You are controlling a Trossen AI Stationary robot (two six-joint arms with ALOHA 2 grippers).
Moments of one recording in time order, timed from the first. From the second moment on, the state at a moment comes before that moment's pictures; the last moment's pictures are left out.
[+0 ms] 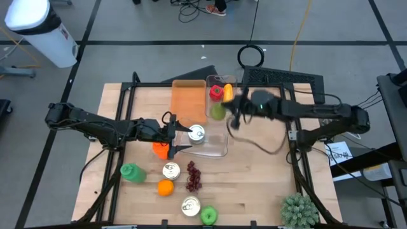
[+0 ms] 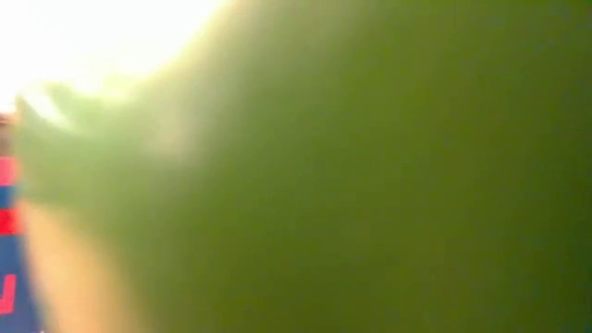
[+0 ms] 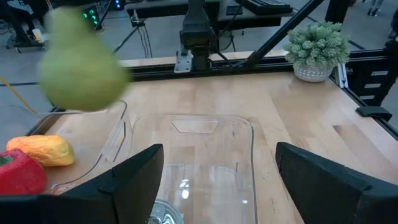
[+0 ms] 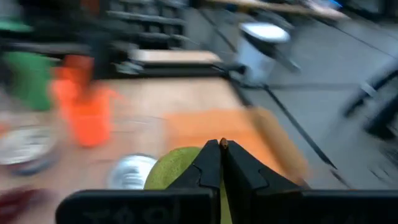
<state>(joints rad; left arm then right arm) -0.10 1.17 0.61 0.30 -0.09 0.04 -0.19 1.22 0.98 -0.07 0.16 -0.11</state>
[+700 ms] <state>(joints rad) -0.10 1.17 0.61 0.30 -0.09 0.04 -0.51 1.24 0.66 0.16 -0.01 0.00</state>
